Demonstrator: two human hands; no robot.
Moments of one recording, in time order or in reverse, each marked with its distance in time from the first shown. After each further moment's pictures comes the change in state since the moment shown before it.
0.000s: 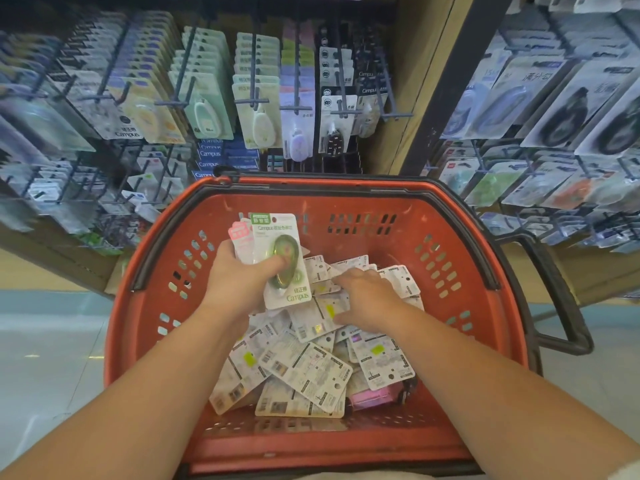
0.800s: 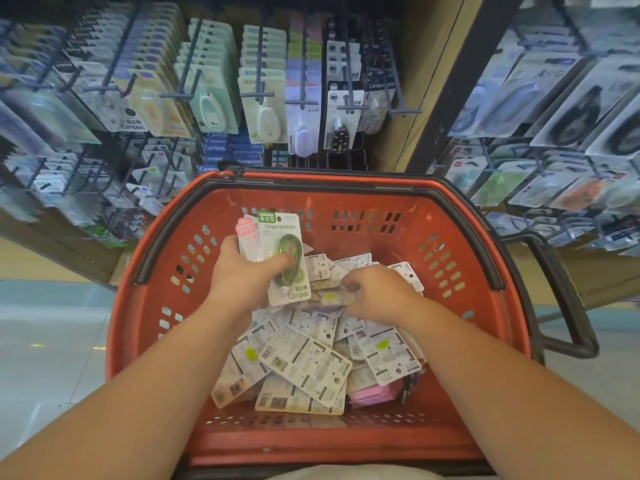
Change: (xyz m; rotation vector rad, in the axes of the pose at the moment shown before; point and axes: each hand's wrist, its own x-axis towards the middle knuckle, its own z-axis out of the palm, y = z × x) left_hand 0.001 -0.001 0.004 0.090 0.062 -0.018; right_hand -0.011 0.009 -0.015 0.057 0.103 -0.056
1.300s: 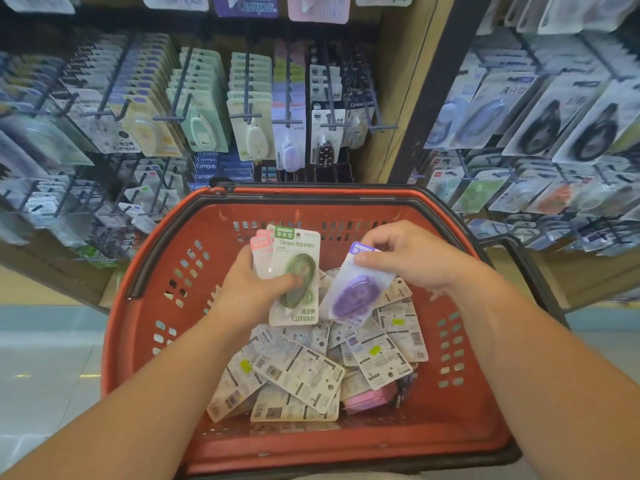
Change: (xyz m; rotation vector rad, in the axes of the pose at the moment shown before) left_hand -0.009 -0.005 0.005 0.015 -0.250 0.093; right_hand -0.043 0.002 -0.094 0.675 0.097 -0.192
